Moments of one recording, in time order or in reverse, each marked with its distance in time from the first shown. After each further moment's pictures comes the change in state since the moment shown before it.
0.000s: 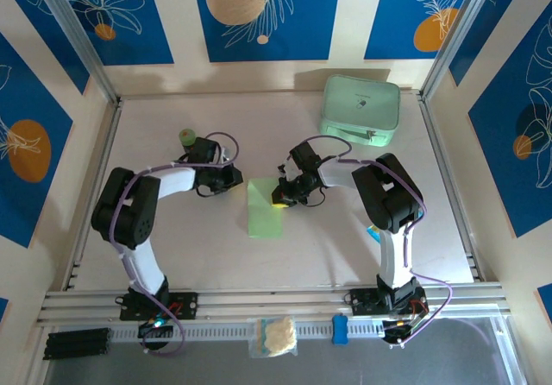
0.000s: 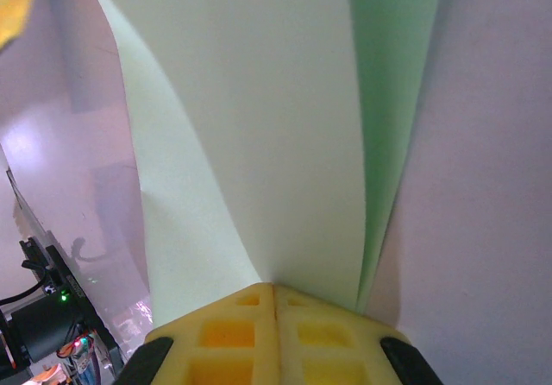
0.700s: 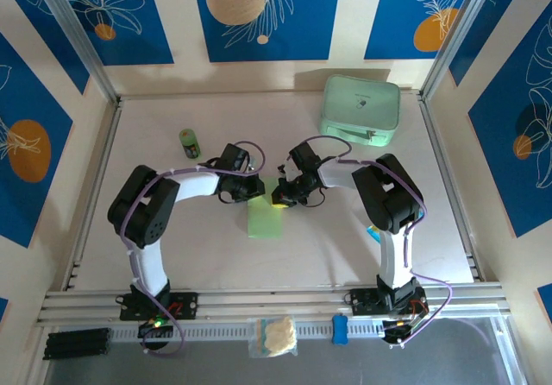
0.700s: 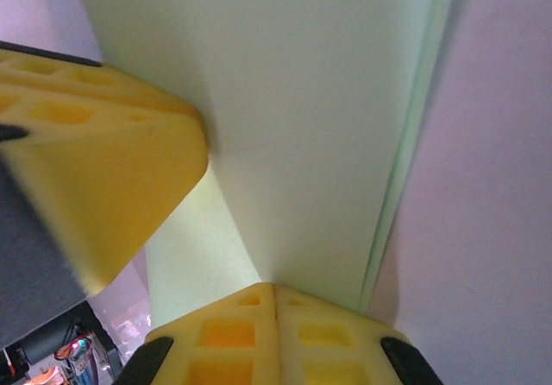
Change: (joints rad) left arm -0.185 0.085 0.064 -0.045 -0.071 -0.067; right arm 0.006 -0.007 -0.005 0.005 0.008 0.006
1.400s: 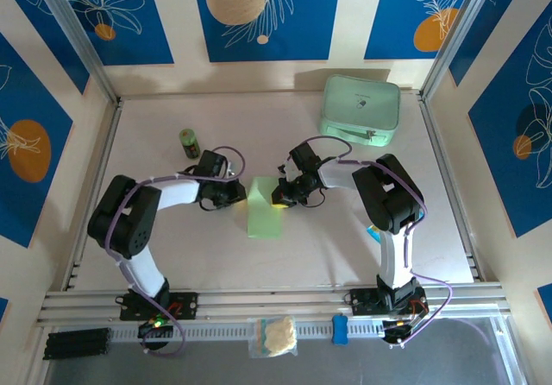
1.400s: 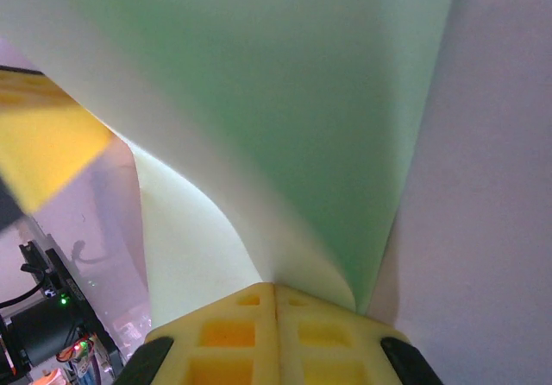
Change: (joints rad) left arm 0.119 -0.157 -0.184 0.016 0.018 0.063; right arm 0.000 -0.003 -0.007 0.012 0.000 0.010
